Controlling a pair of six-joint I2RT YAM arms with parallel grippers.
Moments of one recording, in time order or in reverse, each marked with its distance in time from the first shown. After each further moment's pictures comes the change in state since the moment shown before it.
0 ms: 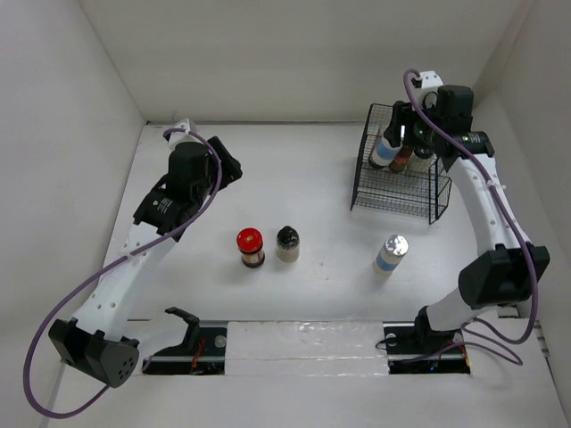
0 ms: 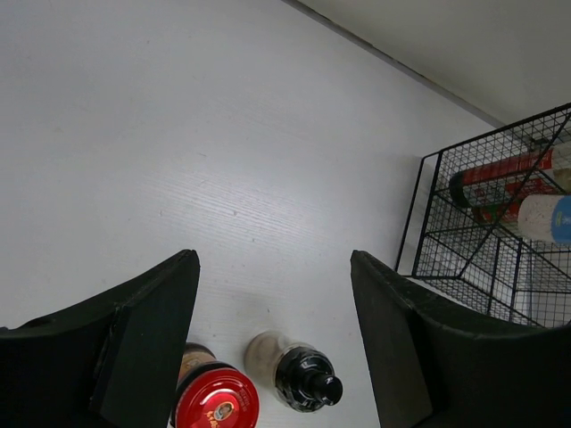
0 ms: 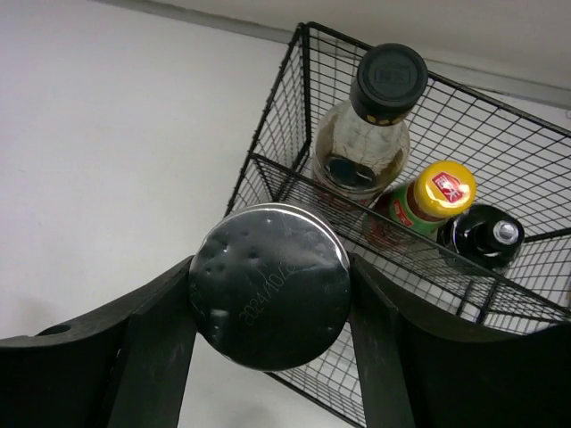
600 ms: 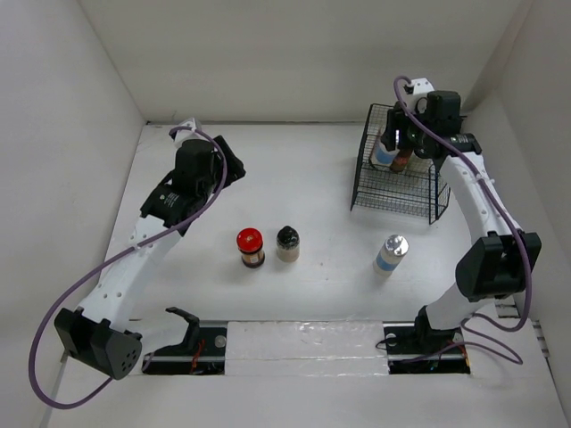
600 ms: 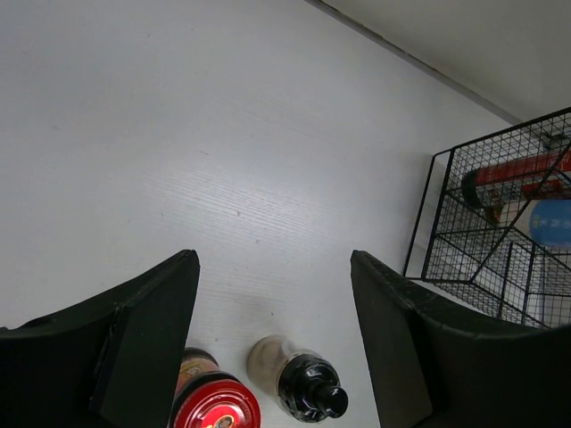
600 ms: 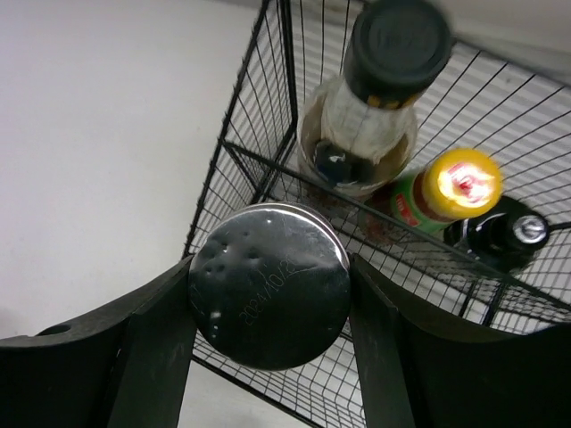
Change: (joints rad) left arm 0.000 0.048 0.000 0.020 -0.002 0.003; right arm 0.002 0.070 -0.036 0.100 0.034 -0.002
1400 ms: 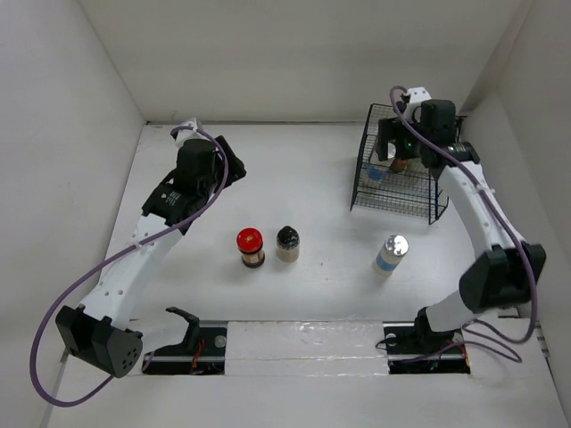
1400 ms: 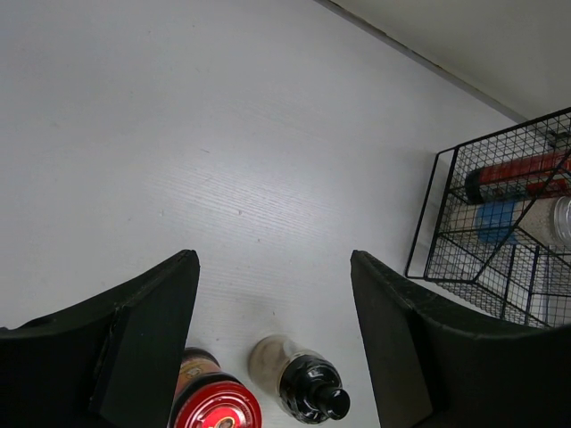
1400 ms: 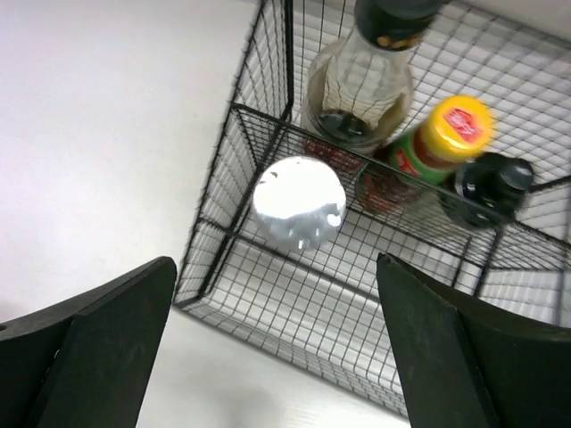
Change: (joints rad) left arm 0.000 0.013 0.000 0.001 0.000 0.000; right arm 0.046 -0.039 -0.086 -0.021 0.092 0.020
